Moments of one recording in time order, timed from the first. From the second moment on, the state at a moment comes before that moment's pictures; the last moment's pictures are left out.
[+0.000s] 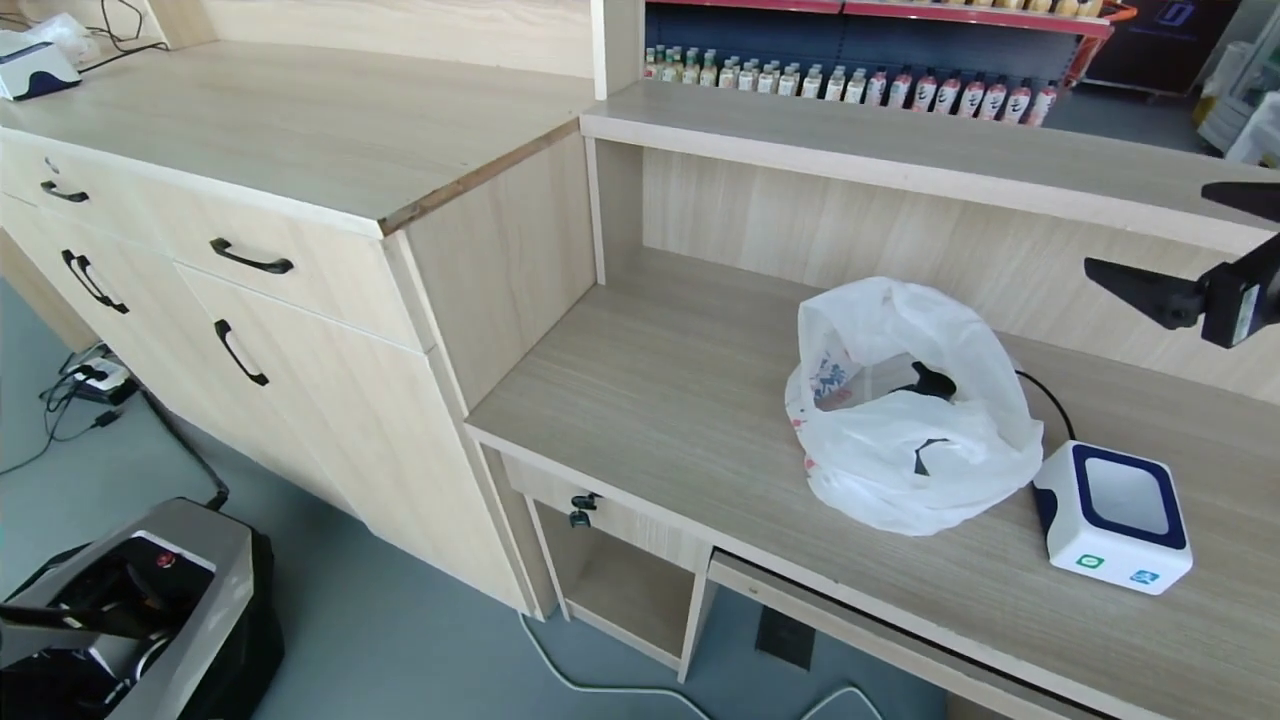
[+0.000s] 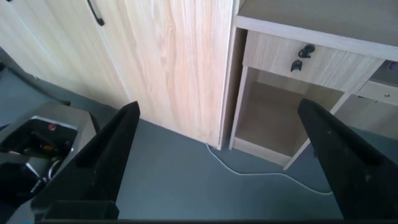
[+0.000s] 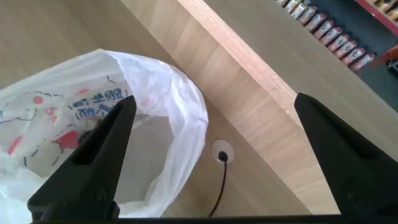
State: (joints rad) left arm 0.00 0.00 0.00 -0.01 -0.04 0.05; right arm -0.15 1.35 -0.90 -0.51 0.36 -0.54
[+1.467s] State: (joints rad) left arm 0.00 0.00 0.00 -0.01 -0.04 0.05; right arm -0.39 1.29 -1.12 -0.20 0.12 -0.40
